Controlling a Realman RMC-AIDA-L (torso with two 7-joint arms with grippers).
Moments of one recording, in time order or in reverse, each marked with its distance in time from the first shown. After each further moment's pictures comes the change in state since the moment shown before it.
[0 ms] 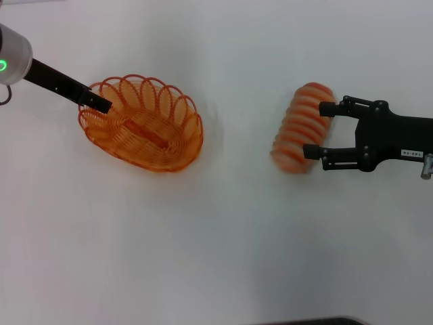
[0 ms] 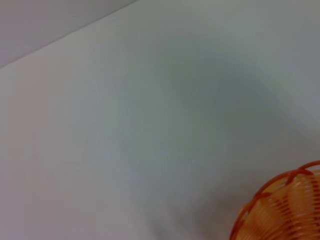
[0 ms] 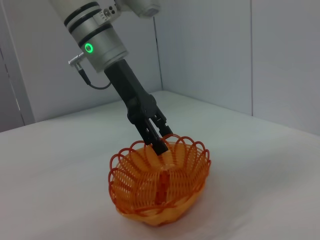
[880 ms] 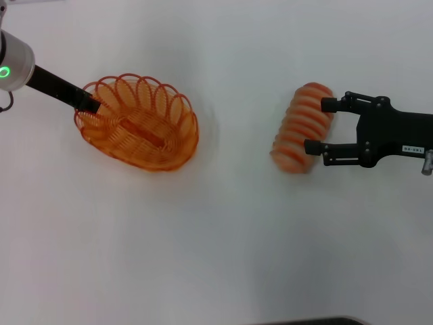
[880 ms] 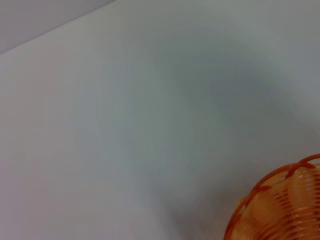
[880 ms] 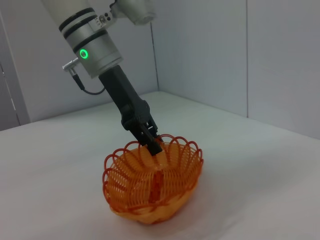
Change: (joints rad) left arm 0.004 -0.006 0.008 -0.017 0.015 -0.019 -0.021; right arm 0.001 0.002 0.002 -0.015 0.002 0.005 0.007
